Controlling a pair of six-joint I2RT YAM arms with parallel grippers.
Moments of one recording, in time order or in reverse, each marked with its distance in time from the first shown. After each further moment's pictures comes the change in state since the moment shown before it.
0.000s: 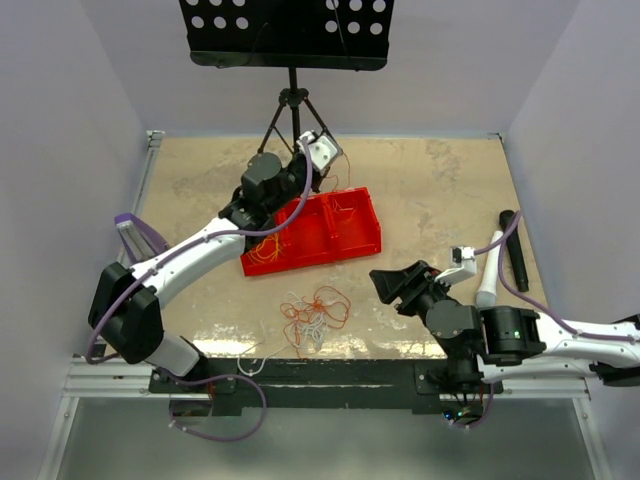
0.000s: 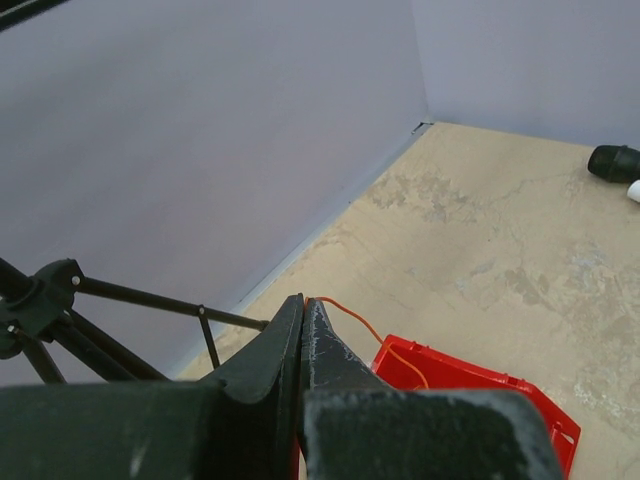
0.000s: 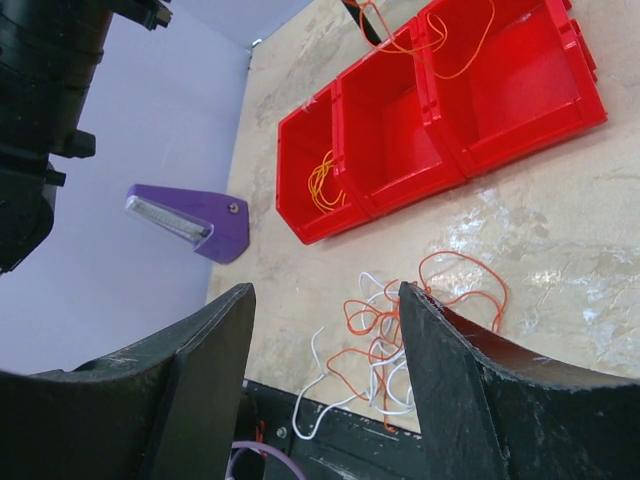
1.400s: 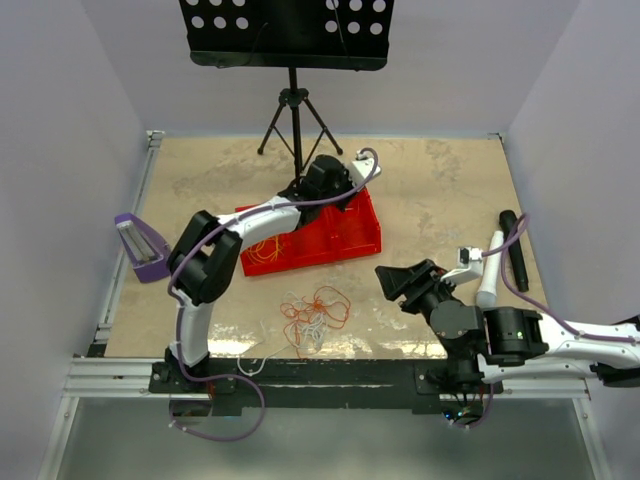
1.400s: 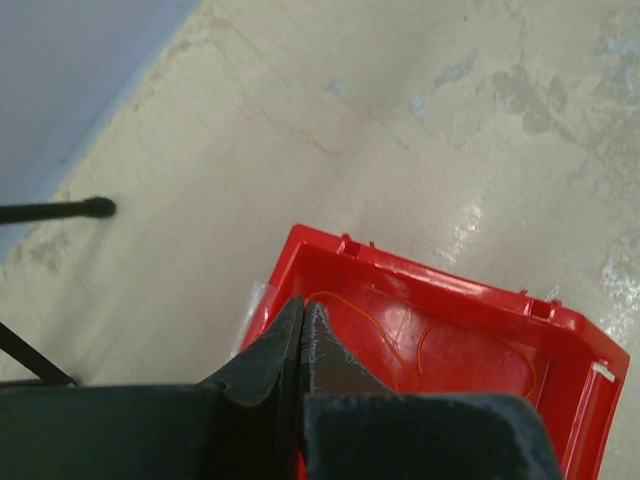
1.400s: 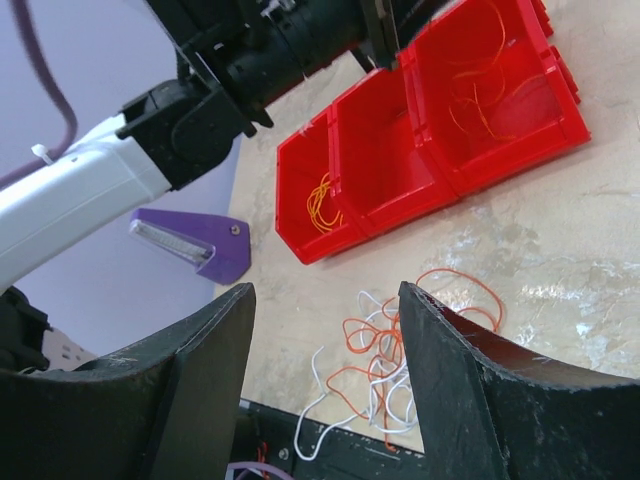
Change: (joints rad) left arm -0.020 0.510 0.294 -0.269 0.024 0.012; right arm 0.000 -0.025 -0.015 0.007 0.045 0.002
